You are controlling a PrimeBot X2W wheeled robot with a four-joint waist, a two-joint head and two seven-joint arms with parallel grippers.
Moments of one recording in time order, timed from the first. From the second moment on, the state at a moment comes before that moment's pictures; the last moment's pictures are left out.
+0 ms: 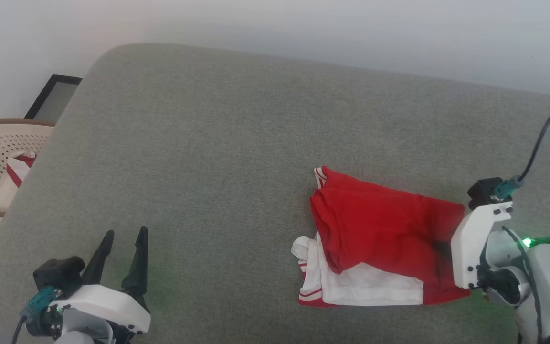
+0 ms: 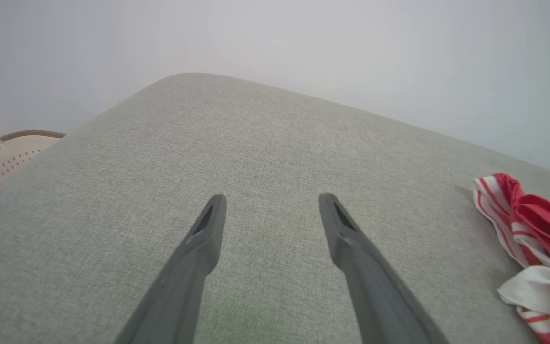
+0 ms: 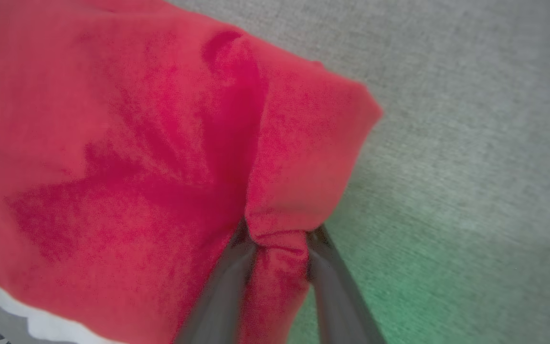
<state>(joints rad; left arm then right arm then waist) -0.13 0.25 -0.07 0.40 -0.50 -0.11 -0.26 -0.40 -0.32 0.22 0.54 0.52 0.13 0.65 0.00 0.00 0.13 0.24</state>
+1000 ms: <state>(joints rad) -0.31 0.23 -0.15 0.41 -0.48 -0.13 -0.26 -0.50 -0.50 0.00 0.42 0.39 0.13 0.69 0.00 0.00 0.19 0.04</state>
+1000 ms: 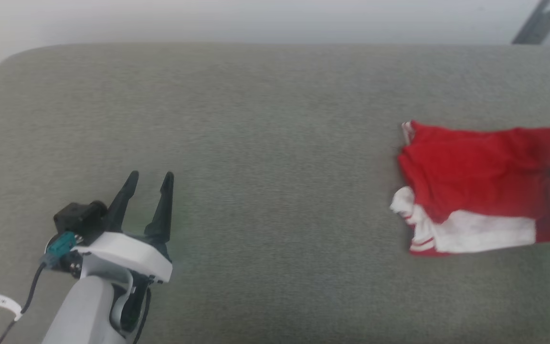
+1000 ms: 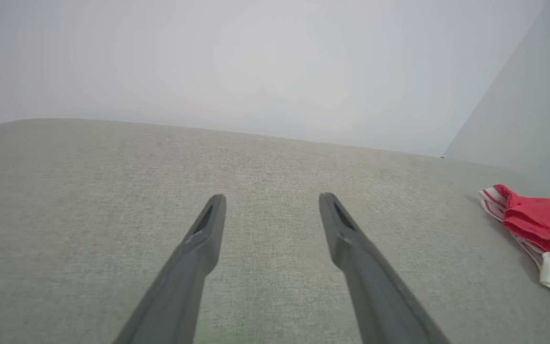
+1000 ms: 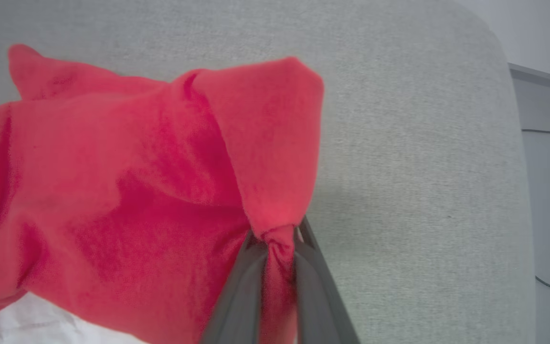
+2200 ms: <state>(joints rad) -0.59 0.27 -0.36 0.41 -0.48 -0.13 -0.26 -0.85 -0.70 0.12 0.75 0.23 0.13 0.37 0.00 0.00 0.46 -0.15</state>
